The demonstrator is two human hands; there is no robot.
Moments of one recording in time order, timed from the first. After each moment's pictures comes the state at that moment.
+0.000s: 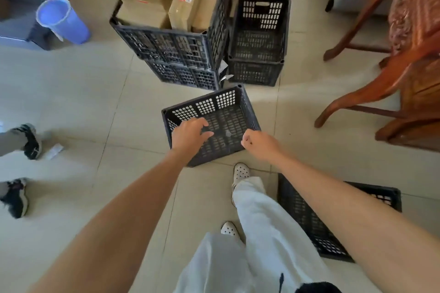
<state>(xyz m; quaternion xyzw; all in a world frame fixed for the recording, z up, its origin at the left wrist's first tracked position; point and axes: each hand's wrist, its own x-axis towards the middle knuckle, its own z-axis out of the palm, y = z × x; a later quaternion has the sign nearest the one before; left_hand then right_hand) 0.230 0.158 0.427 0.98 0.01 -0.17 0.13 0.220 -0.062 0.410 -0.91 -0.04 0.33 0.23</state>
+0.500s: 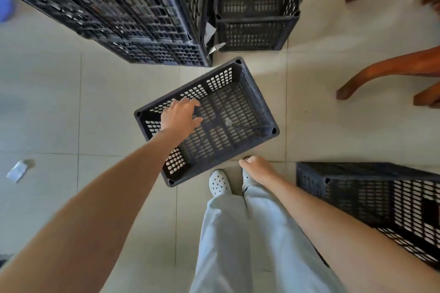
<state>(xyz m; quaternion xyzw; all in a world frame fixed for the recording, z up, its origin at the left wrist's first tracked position) 0.406 0.196 0.218 0.95 -0.07 -0.29 0.04 0.266 -0.007 0.183 -0.75 0.26 0.51 0.34</state>
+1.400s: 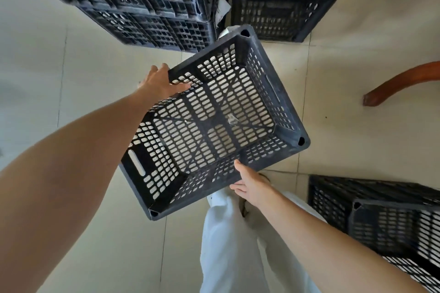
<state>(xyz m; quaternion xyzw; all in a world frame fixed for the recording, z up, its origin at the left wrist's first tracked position) 0.494 0.272 0.080 0.93 0.09 -0.34 0.11 0.268 0.054 0.064 -0.44 0.58 0.43 0.53</state>
